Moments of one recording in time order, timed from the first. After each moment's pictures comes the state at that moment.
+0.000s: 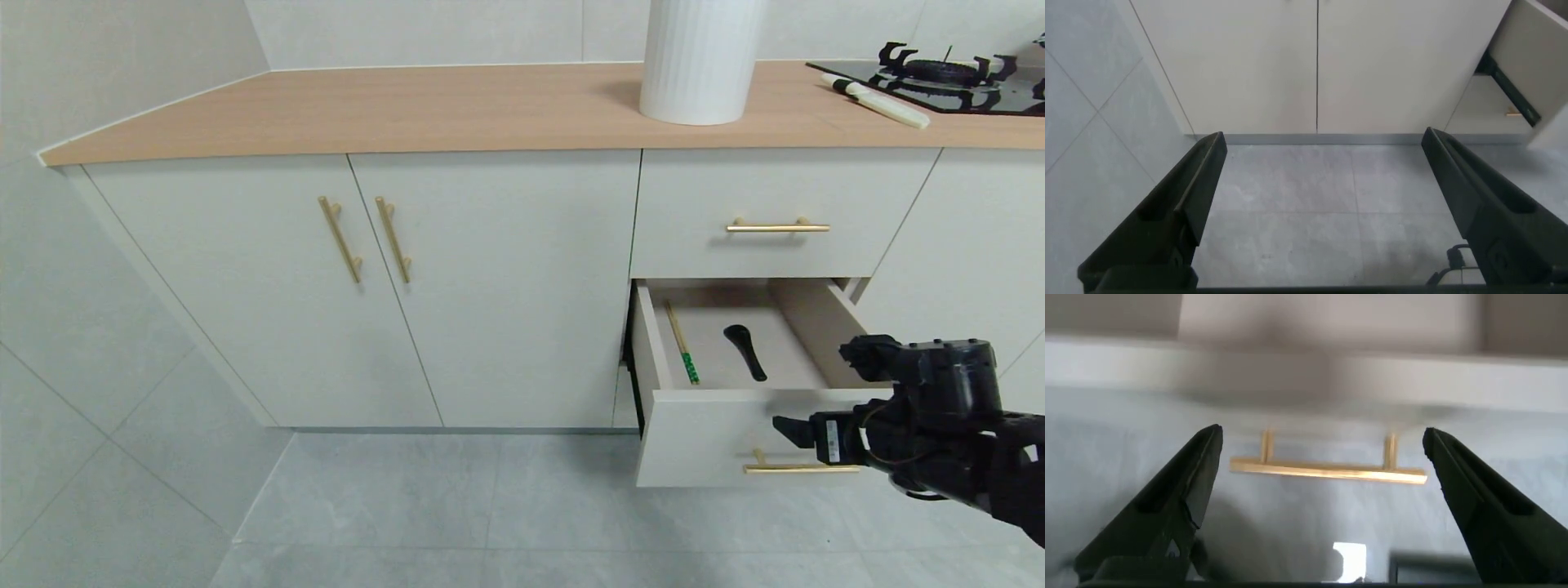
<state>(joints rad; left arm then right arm) 0.00 0.00 0.00 0.00 0.00 0.00 0.21 1.78 -0.51 -0.71 -0.14 0.09</state>
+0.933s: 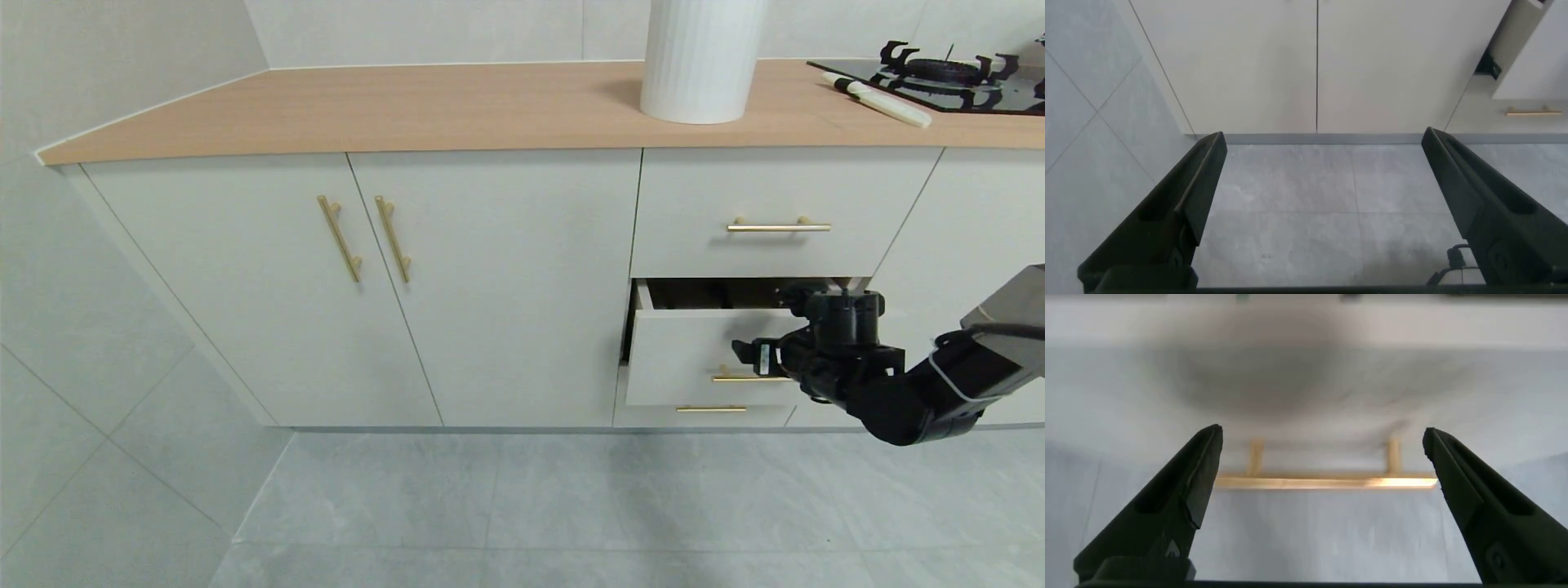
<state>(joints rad) 0.00 0.00 0.00 0.00 0.00 0.00 0.15 2.18 -0.99 -0.84 -0.21 0.05</state>
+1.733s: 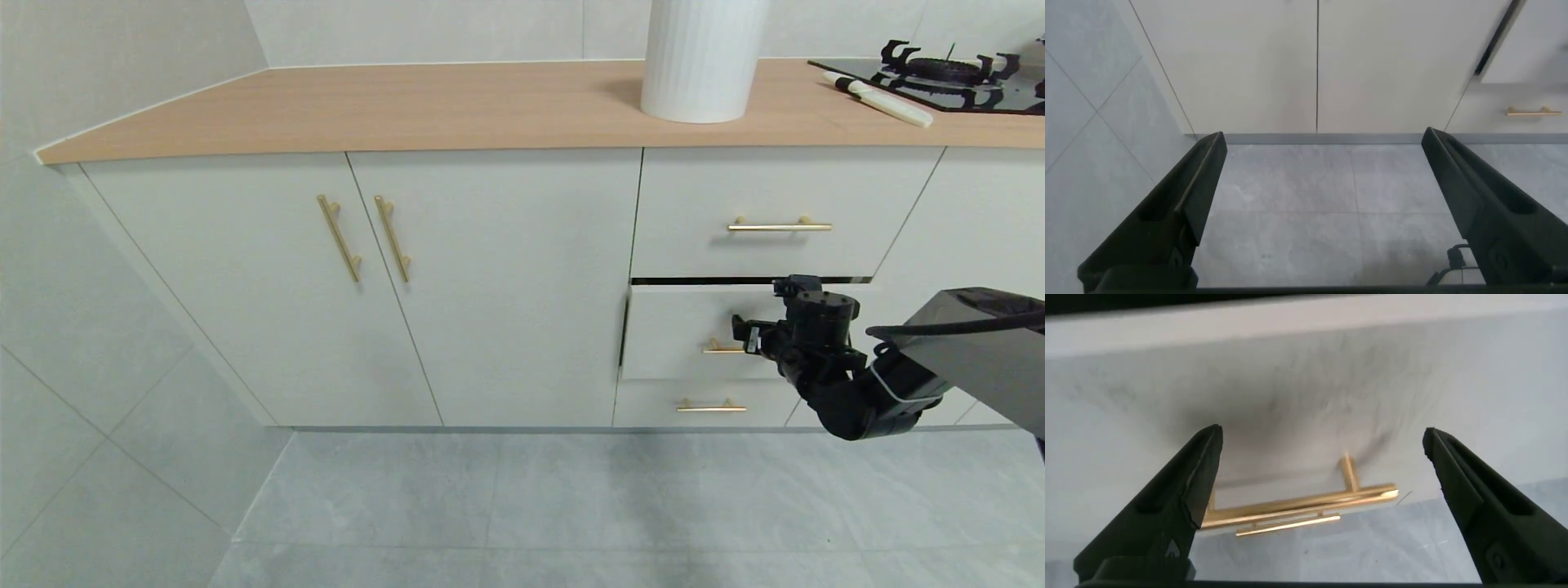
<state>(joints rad) 0.00 0.00 0.00 0.00 0.00 0.00 0.13 2.38 -1.18 -1.05 -0.33 0.07</state>
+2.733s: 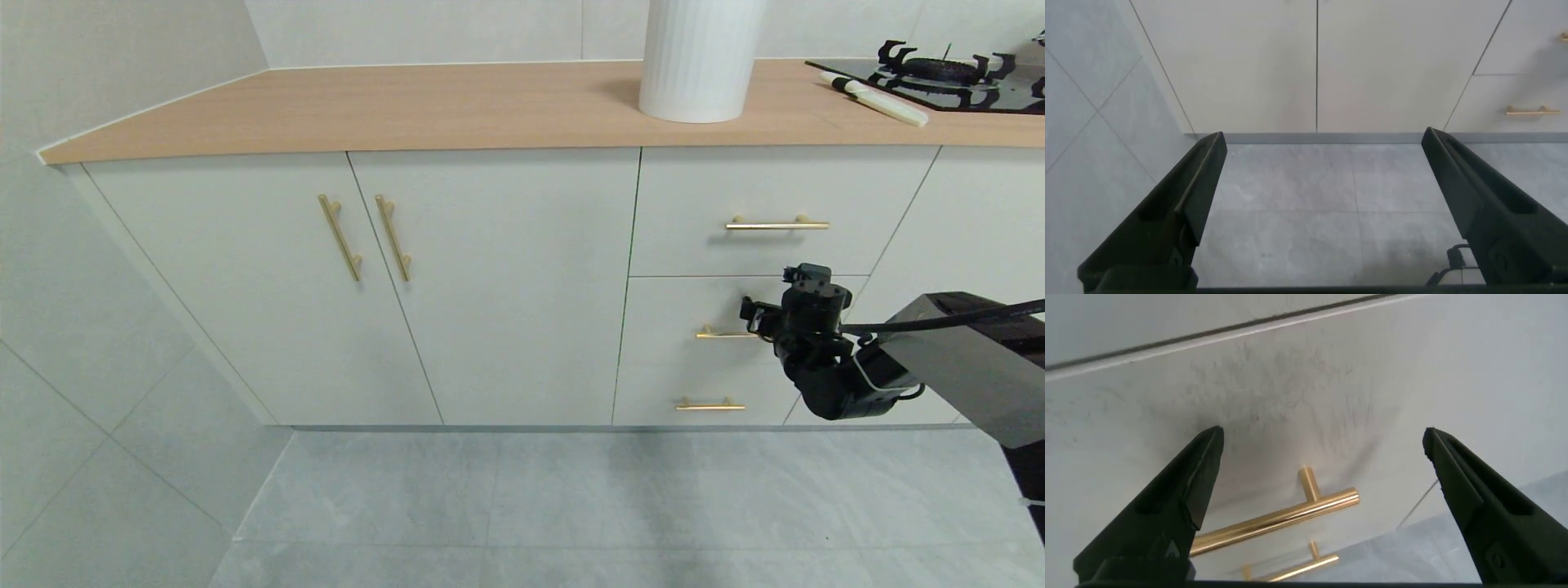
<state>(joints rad) 0.00 0.00 0.00 0.00 0.00 0.00 0.09 2.49 -1.40 -1.04 -0.42 0.15</state>
